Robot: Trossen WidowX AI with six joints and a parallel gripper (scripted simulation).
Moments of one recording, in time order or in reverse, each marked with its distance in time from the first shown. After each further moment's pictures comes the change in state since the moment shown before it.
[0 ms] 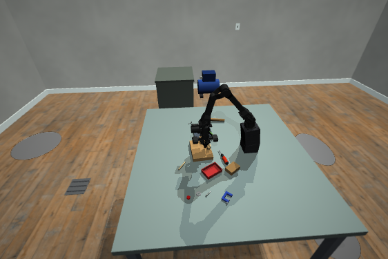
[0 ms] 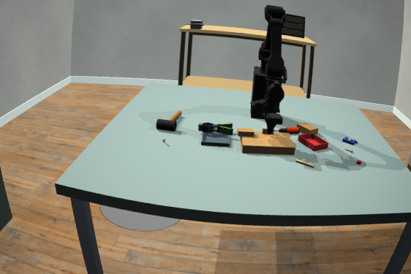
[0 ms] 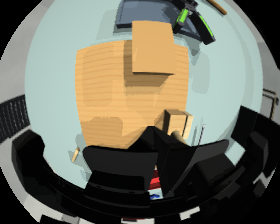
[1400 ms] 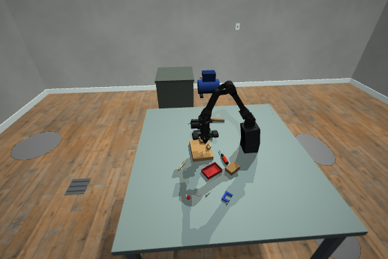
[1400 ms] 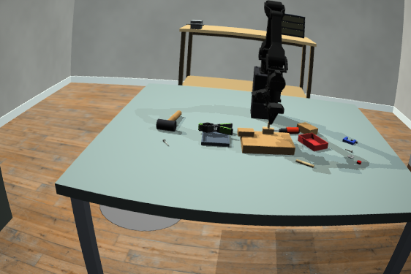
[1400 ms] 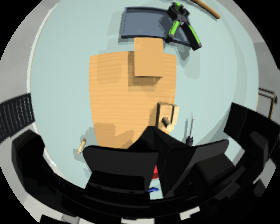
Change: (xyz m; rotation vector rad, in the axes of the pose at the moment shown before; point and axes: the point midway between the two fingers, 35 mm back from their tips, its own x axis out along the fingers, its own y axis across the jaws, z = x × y) arm -0.040 0.000 -0.001 -0.002 0.000 -0.004
